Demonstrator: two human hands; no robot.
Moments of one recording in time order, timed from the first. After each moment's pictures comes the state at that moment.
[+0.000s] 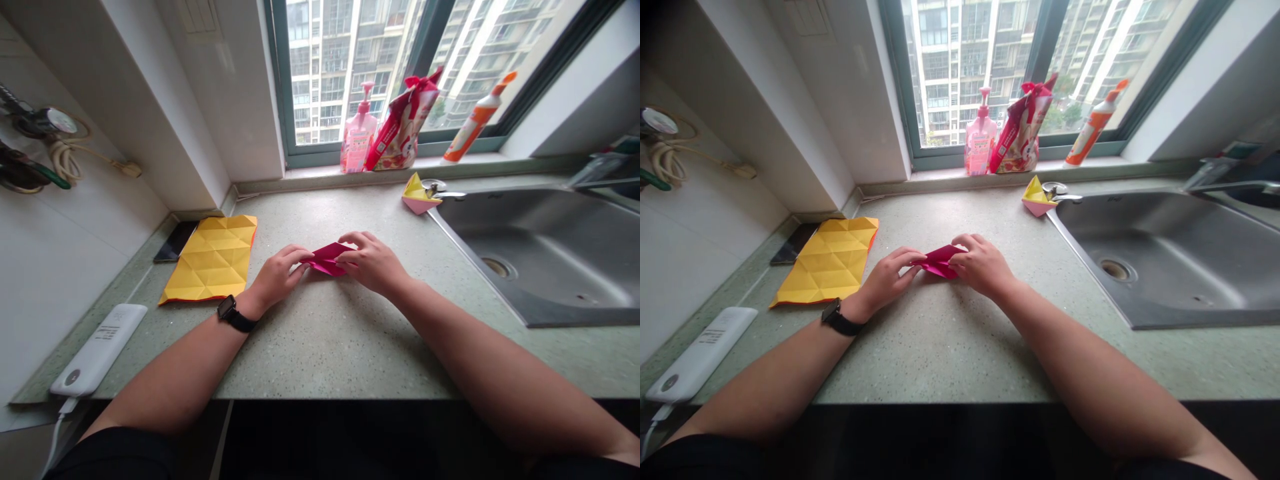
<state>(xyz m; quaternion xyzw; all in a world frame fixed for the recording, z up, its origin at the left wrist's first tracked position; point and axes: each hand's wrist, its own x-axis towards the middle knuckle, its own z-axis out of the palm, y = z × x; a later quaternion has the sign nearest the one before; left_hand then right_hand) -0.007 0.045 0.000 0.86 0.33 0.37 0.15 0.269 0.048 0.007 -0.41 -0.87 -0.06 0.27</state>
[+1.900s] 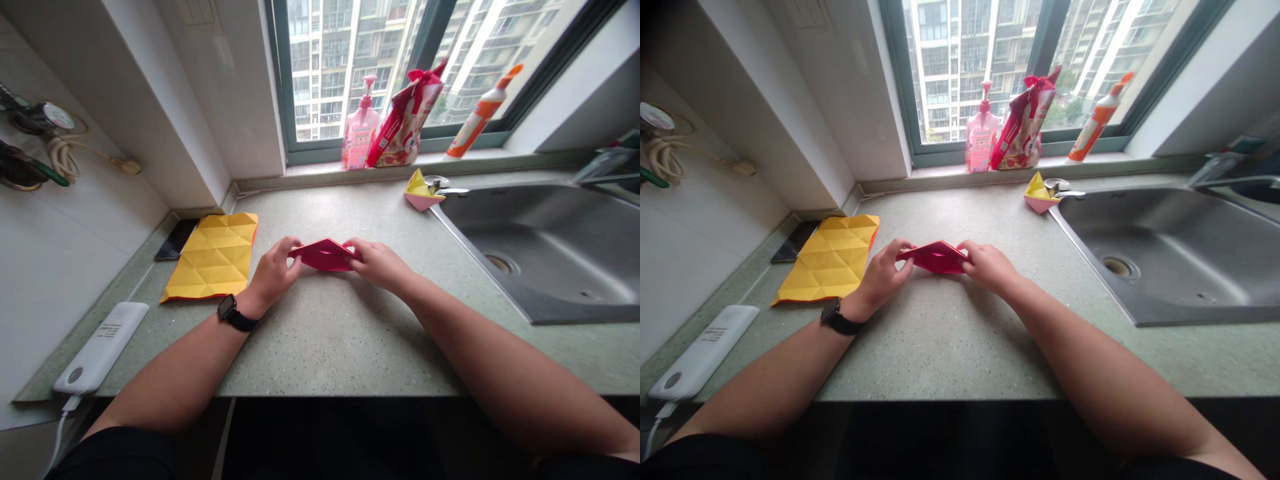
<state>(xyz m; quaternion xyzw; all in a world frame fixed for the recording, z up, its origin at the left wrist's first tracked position) -0.009 0.042 -0.002 0.79 0.44 0.40 0.14 0.268 0.049 0.010 -0.60 -0.76 0.18 0.17</state>
